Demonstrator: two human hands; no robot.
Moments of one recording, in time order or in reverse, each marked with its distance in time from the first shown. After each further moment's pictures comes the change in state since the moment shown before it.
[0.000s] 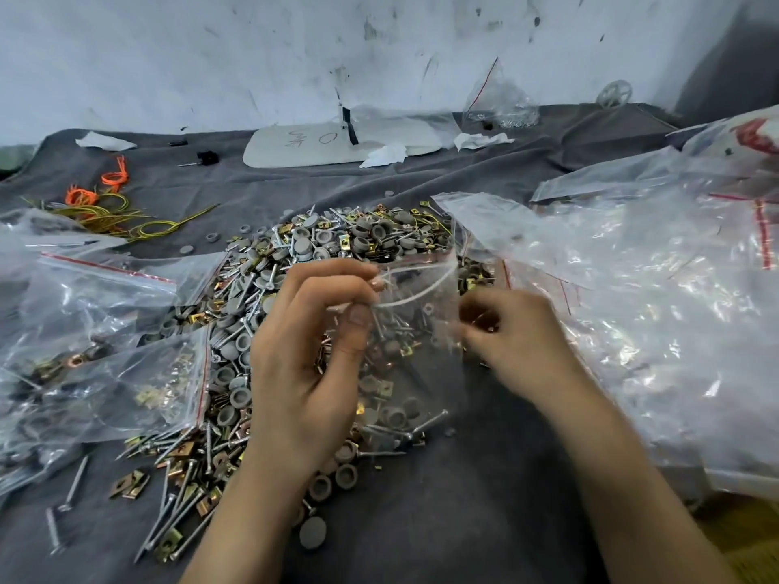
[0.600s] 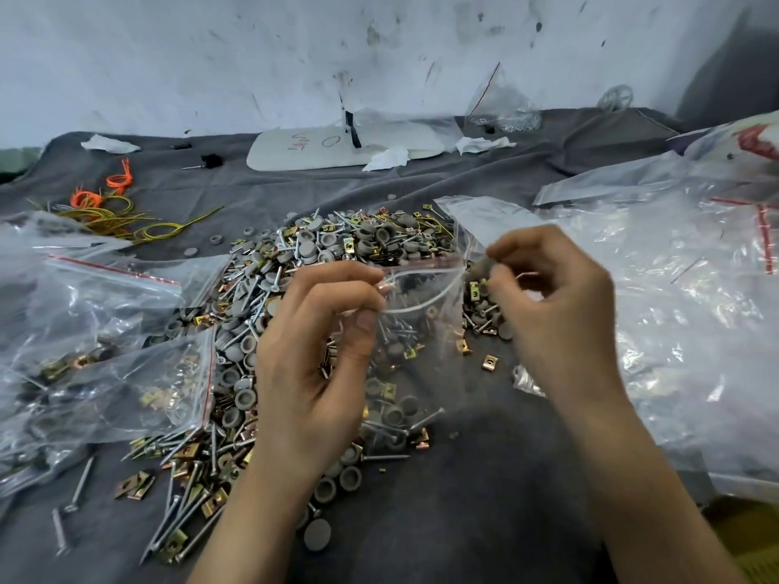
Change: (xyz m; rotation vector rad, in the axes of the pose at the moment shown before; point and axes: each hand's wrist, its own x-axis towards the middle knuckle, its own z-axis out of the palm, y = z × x) left_hand -0.001 -0.001 0.000 -0.001 0.002 0.033; right_hand -0.010 -0.023 -0.013 0.412 0.451 -0.189
